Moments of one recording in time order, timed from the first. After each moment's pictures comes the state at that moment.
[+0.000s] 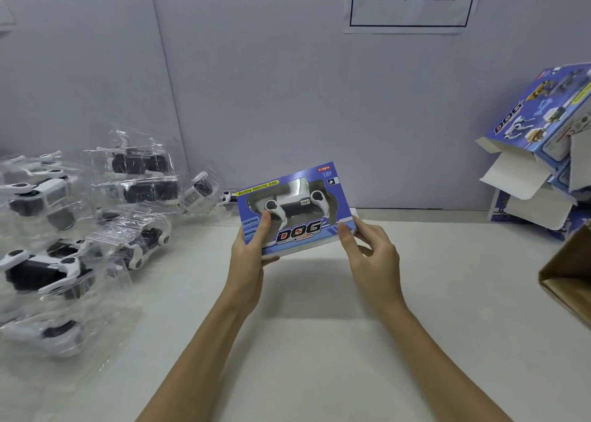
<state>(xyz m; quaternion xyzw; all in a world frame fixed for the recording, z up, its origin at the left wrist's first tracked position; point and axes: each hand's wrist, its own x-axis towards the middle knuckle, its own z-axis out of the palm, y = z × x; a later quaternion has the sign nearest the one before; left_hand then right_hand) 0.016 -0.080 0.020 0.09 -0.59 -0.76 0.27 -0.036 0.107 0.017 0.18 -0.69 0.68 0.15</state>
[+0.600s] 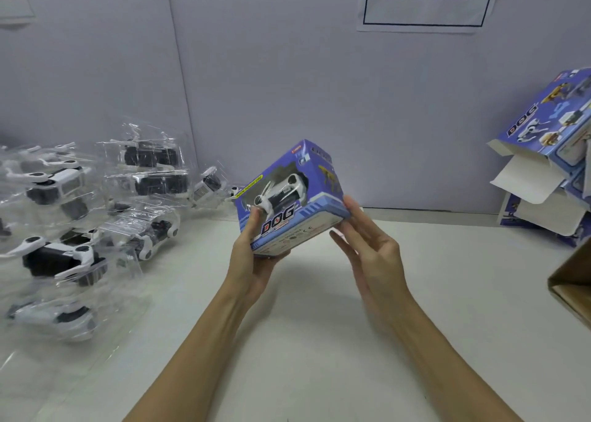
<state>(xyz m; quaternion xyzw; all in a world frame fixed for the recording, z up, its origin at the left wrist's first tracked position) 0.020 -0.090 0.024 0.07 -0.49 -0.84 0.22 -0.039 0.104 0.018 0.28 -0.53 0.80 -0.01</state>
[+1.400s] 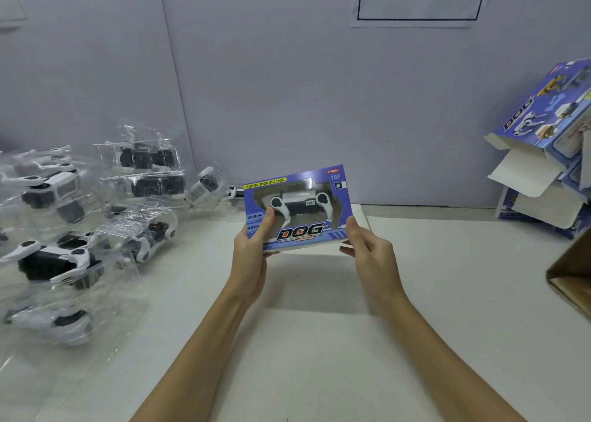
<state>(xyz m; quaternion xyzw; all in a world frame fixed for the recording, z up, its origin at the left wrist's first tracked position) 0.013 -0.085 0.016 0.06 -0.56 -0.78 0.28 -0.046 0.103 0.007 0.20 -0.66 0.72 0.05</state>
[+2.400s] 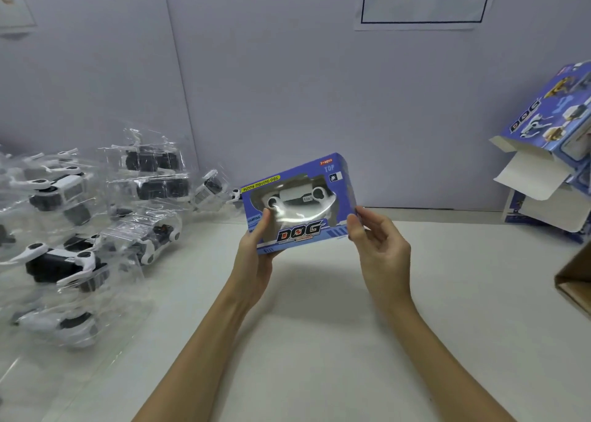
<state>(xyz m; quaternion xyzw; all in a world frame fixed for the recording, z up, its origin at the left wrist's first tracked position) 0.019 -0.088 0.024 0.02 -0.53 -0.82 0.24 -0.026 0.100 0.029 0.18 -0.59 0.78 0.13</state>
